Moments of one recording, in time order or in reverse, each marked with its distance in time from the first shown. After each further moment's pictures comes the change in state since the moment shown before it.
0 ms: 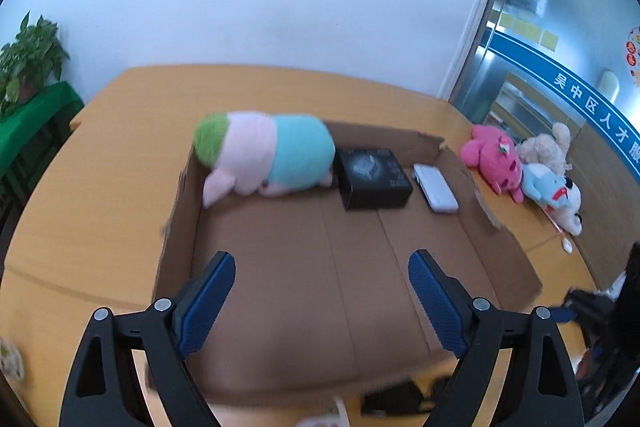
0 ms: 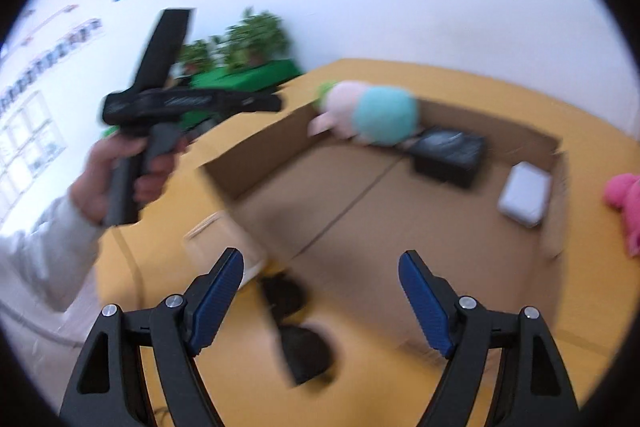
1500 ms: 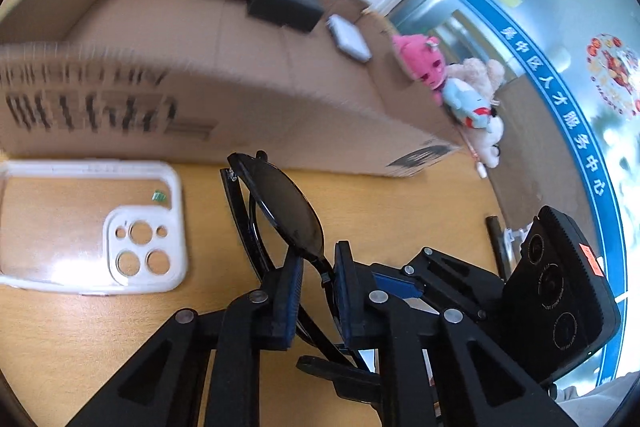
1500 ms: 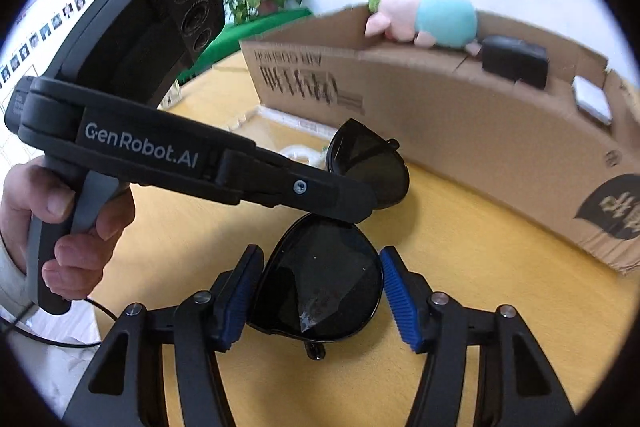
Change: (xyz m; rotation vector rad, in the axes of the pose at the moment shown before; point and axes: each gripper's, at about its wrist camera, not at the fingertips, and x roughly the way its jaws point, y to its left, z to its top) left arm 0.023 -0.055 -0.138 -0.153 0.310 -0.375; right arm 0.070 0.070 -0.071 -0.008 0.047 -0.089
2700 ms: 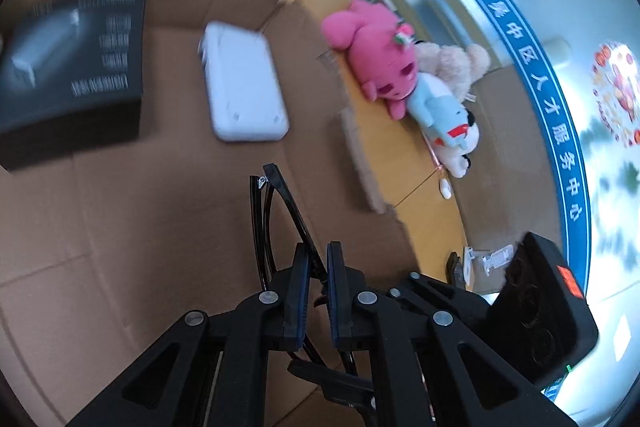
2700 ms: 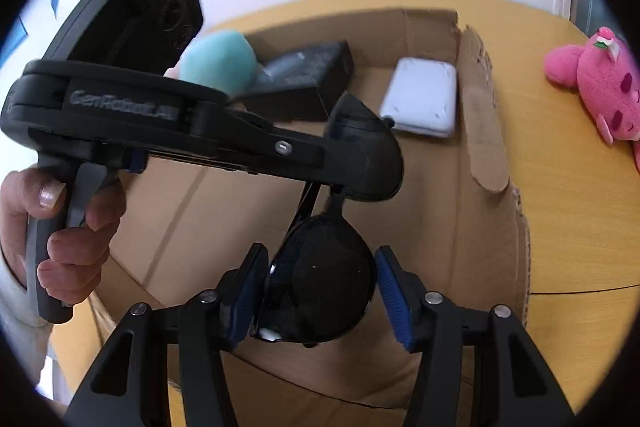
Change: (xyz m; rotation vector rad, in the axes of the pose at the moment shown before) left arm 0.193 -0.050 0.220 0.044 0.288 -0.229; right arm -0.009 -0.211 0.078 0.342 0.117 -0.235
